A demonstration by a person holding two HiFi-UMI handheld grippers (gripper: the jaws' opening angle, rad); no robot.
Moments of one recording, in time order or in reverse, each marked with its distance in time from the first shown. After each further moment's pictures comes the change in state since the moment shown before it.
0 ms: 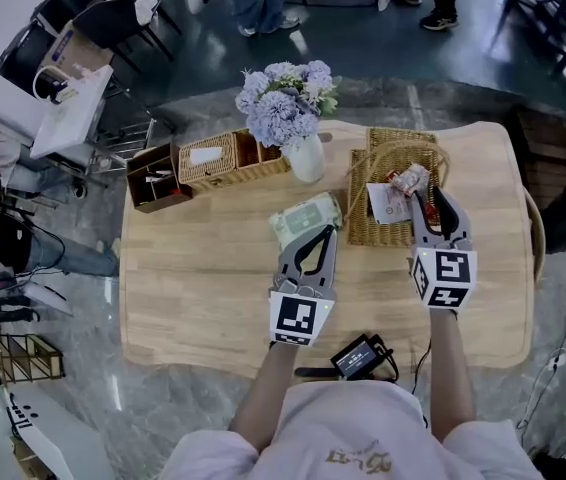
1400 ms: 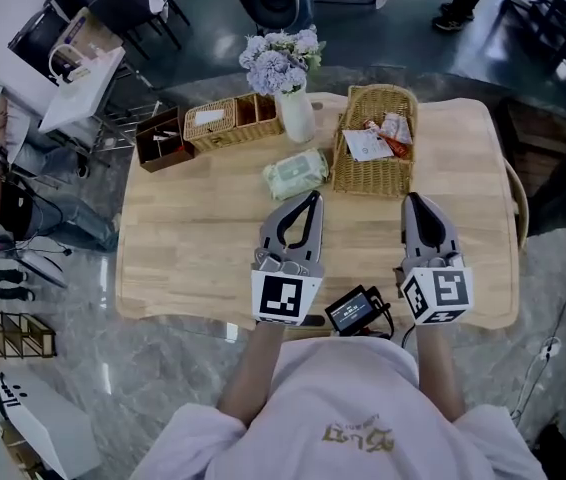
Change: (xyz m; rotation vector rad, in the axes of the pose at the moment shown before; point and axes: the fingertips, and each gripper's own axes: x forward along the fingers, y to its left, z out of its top) left arm -0.098 -0.056 0.096 0.024 -0.123 0.120; right arm -0.171 0.044 0.026 0.115 -0.219 0.138
